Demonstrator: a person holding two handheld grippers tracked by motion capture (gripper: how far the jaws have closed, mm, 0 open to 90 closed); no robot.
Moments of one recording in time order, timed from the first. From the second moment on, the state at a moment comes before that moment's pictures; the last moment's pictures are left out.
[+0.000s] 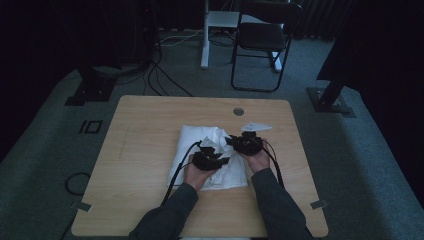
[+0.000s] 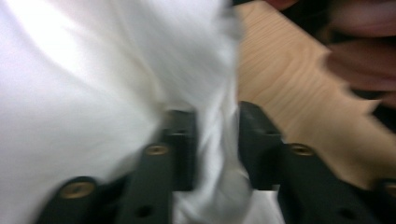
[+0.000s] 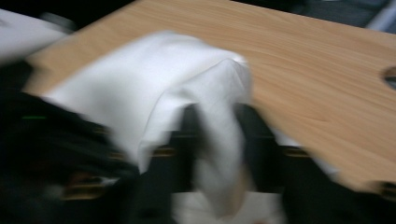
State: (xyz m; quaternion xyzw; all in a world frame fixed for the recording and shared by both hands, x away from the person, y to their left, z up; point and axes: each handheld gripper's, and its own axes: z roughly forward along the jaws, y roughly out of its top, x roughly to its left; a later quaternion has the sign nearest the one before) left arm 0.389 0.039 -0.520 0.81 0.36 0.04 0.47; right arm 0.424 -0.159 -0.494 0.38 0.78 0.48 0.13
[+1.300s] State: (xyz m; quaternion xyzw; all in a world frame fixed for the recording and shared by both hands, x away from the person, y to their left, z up) left arm 0.394 0.112 -0.528 0.77 0.46 0.21 0.40; right arm 0.469 -0.150 -0.493 0.40 0.81 0.41 0.15
